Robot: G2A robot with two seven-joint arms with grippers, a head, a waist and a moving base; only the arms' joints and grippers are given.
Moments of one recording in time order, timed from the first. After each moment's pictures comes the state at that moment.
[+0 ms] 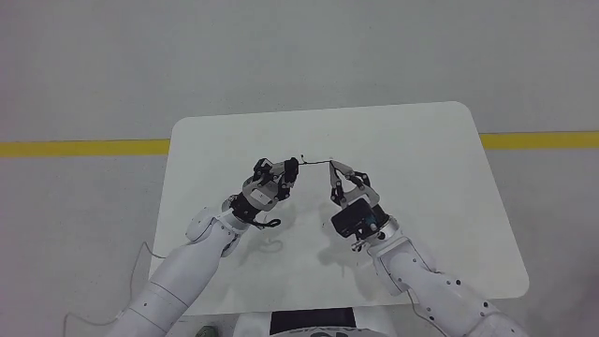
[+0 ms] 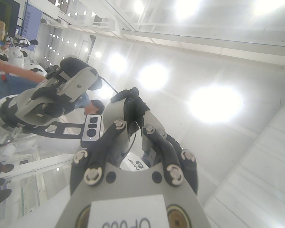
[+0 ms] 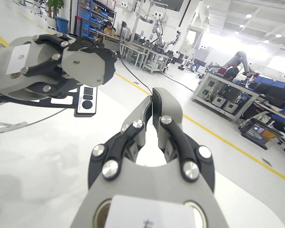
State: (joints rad) left arm 1.41 -1.17 -1.03 -1.46 -1.30 -0.12 -1.02; right arm -1.50 -1.00 0.80 -1.80 -1.57 0.34 -0.40
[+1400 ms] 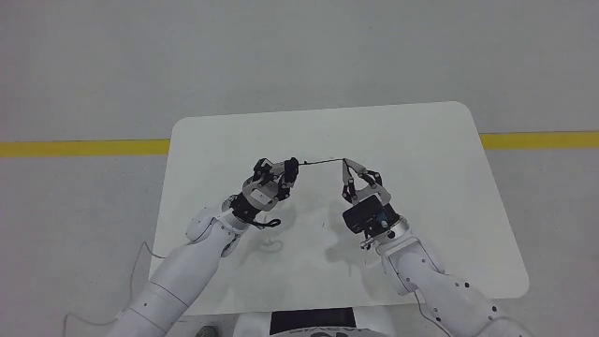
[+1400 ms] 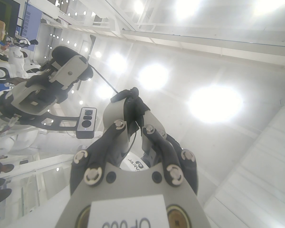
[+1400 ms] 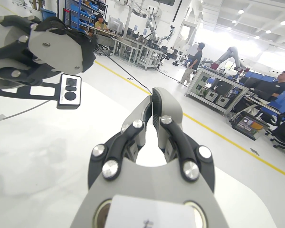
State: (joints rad) left arm 1.41 -1.17 -1.03 -1.46 -1.30 -0.12 -1.02; right arm -1.56 -0.99 0.87 -1.81 -1.57 0.34 -0.40
